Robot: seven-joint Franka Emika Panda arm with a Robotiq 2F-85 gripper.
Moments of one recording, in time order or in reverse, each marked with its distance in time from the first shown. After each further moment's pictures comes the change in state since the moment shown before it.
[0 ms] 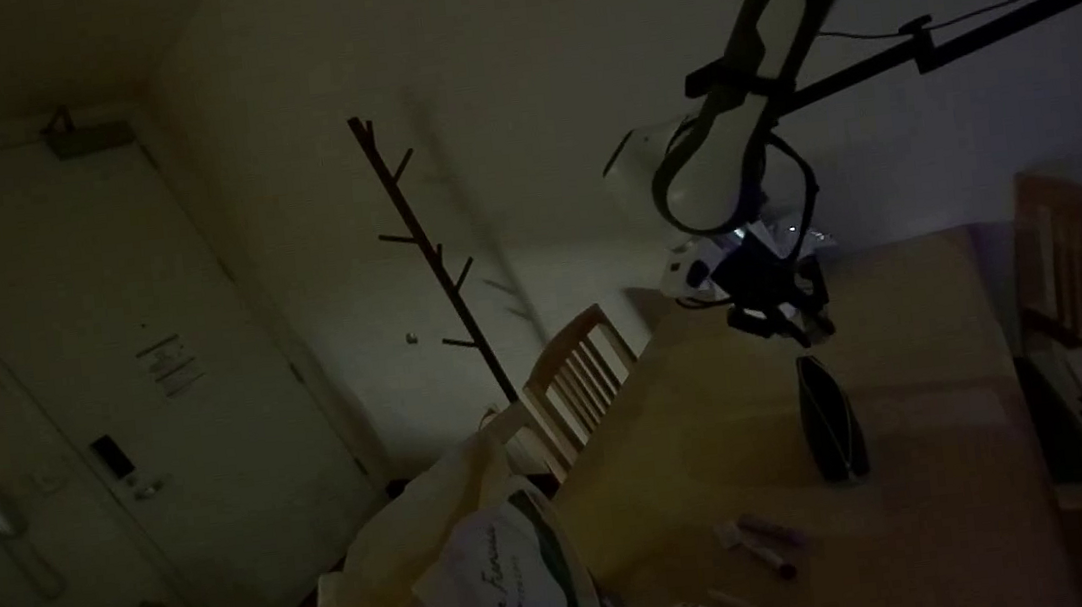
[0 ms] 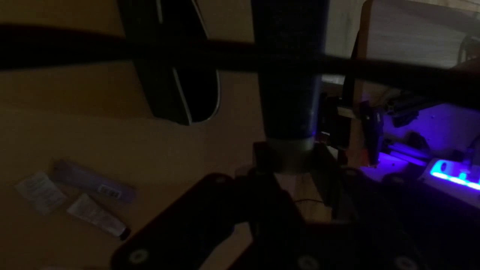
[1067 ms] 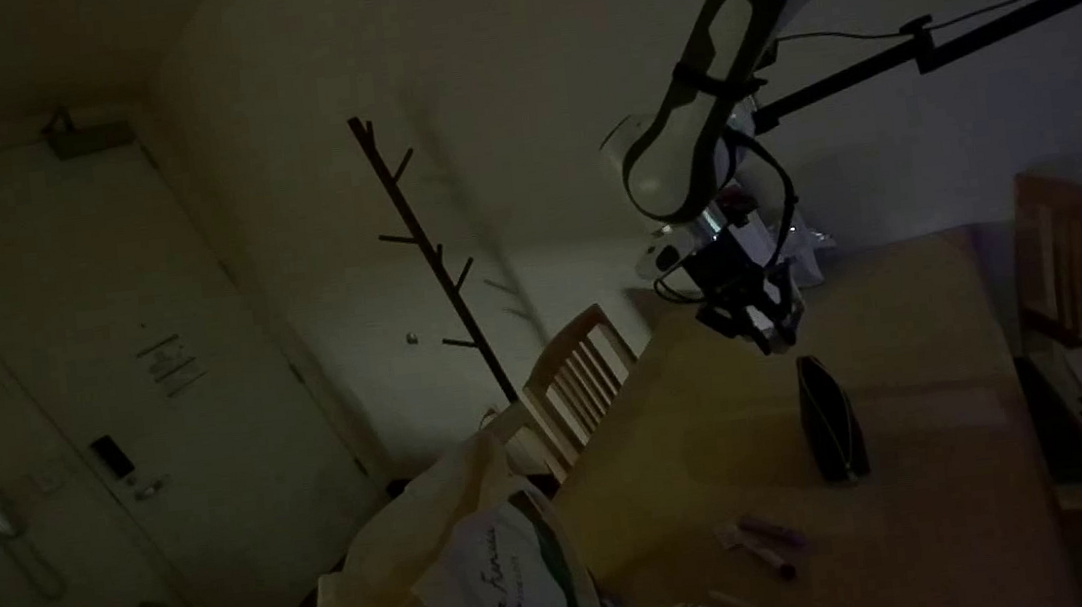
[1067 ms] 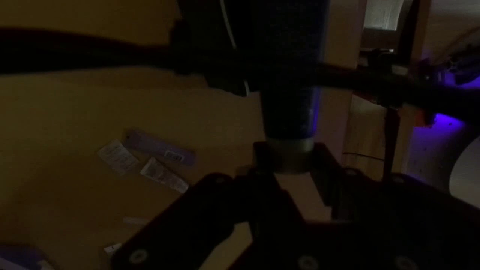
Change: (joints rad) arm -0.032 0.070 -0.017 0.099 0.218 0.042 -0.087
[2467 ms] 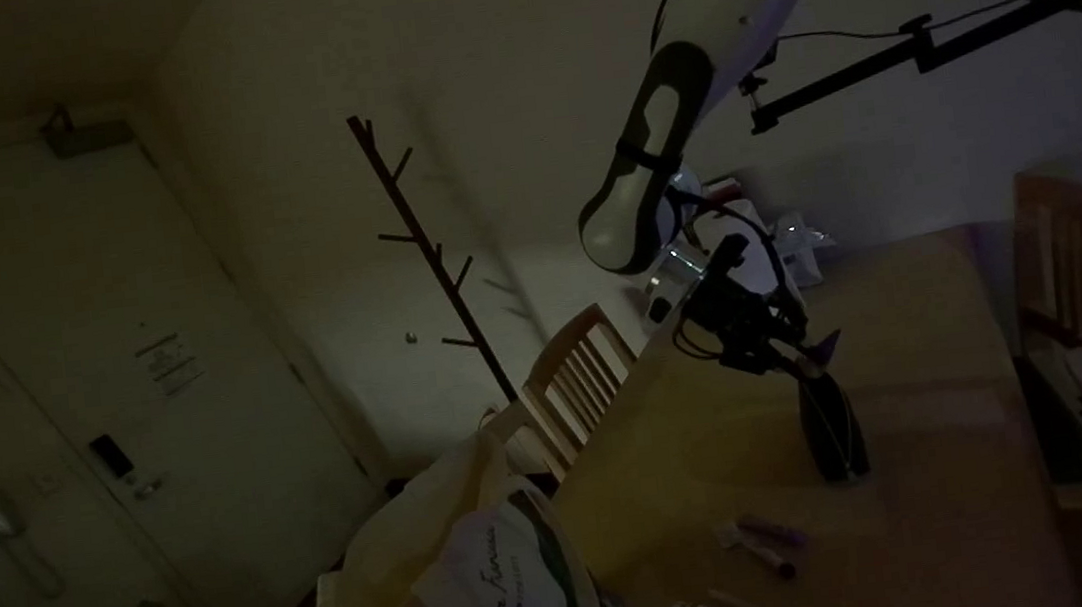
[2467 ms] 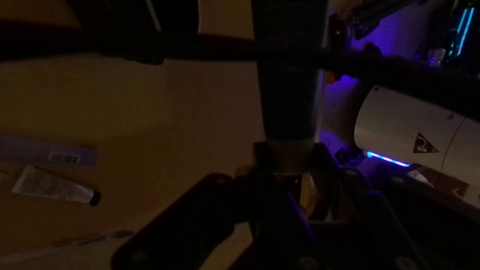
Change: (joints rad) arm -0.020 0.263 0.054 0.249 0.055 -0.403 0.010
